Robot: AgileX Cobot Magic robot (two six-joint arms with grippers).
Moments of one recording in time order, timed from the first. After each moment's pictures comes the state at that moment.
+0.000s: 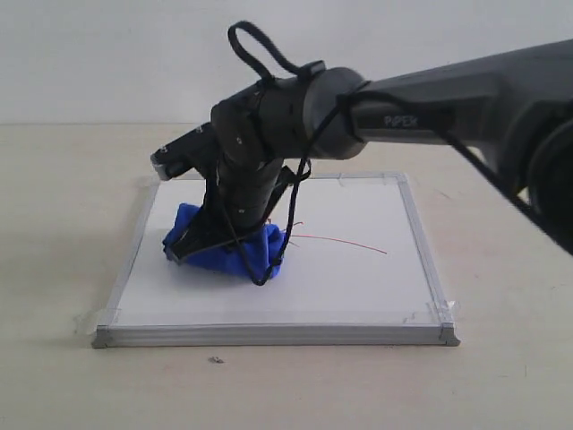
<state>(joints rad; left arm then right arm) -0.05 0.00 0.00 -0.09 0.30 0.03 0.66 2.21 -1.70 -0.05 0.71 0.00</state>
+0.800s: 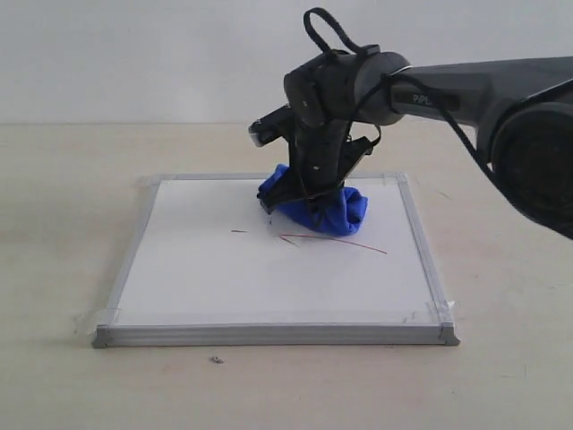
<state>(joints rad) -0.05 0.00 0.00 -0.09 0.30 0.03 0.43 2.38 -1.93 -0.21 0.94 0.05</state>
